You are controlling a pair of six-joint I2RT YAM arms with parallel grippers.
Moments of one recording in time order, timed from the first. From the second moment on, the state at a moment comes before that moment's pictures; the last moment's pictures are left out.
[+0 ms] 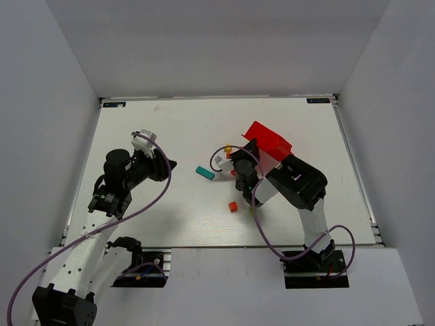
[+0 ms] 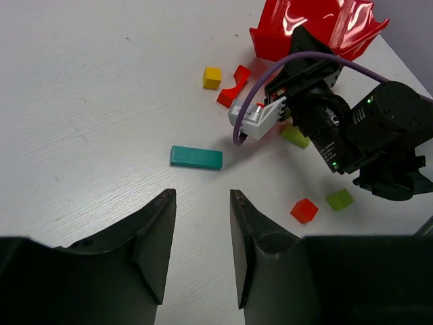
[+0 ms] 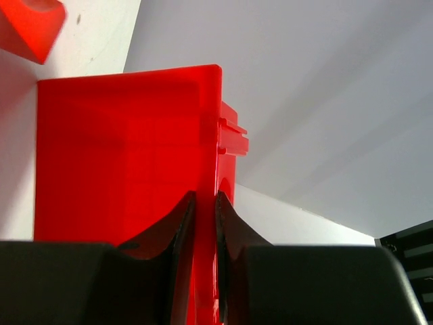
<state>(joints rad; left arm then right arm) -0.23 0.77 0.69 -0.22 0.39 -0.16 0.80 2.08 0.76 1.24 0.83 -1.98</state>
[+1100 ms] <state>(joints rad) -0.27 1.05 0.79 -0.28 0.37 -0.14 0.08 1.84 1.40 -0.42 0.01 -0.15</state>
